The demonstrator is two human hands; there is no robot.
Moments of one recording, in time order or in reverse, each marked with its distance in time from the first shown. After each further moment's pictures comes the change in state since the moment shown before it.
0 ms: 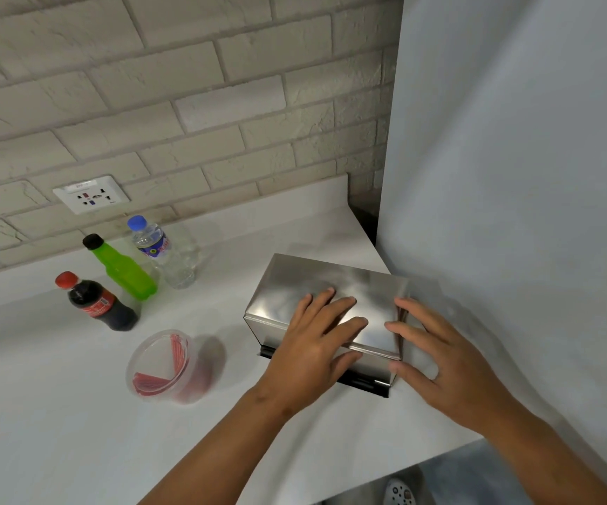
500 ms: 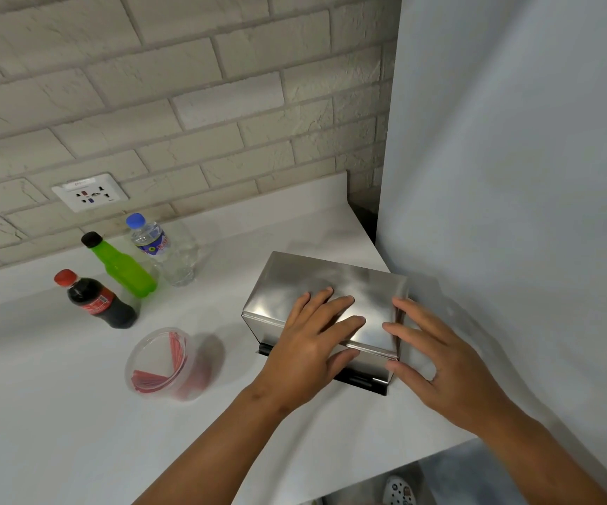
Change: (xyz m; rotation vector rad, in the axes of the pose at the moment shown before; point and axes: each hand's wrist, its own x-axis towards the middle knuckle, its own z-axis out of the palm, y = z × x) left_hand 0.003 0.000 0.004 0.006 0.006 0.010; right_hand -0.005 0.001 0.001 0.017 0.044 -0.018
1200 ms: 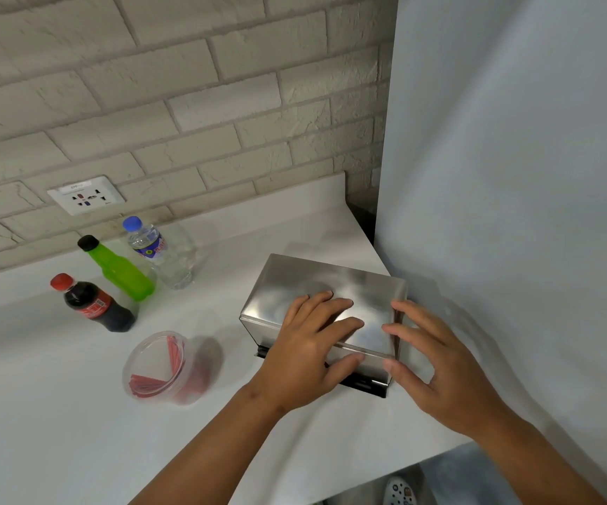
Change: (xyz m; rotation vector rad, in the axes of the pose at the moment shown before) left_hand 0.004 -0.004 -0.001 -0.041 -0.011 0.013; right_hand 0.001 -0.005 0.001 0.078 -0.008 0.065
